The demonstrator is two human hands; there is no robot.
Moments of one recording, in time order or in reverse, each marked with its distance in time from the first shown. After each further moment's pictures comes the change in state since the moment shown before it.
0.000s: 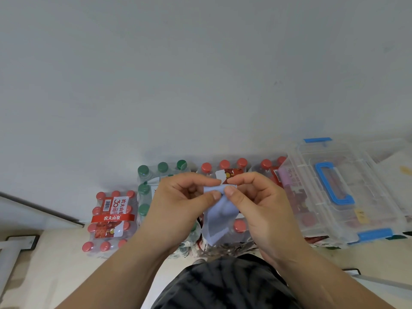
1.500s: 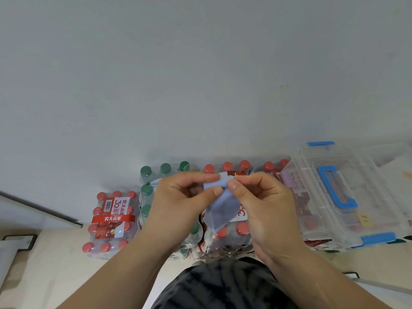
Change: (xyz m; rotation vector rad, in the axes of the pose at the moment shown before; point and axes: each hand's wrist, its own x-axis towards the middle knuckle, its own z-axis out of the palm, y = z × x) left_hand 0.003 0.000 -0.007 -0.020 0.032 0.035; right_hand 0.007 0.000 0.018 -0.005 0.198 -0.011
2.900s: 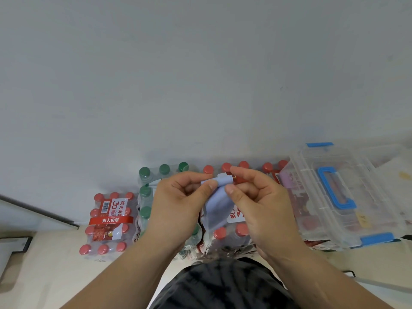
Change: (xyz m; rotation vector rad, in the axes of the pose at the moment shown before) left_hand 0.003 -0.003 0.003 0.028 0.106 -0.031; right_hand 0.003 0.004 -0.002 -0.157 -0.105 -0.017
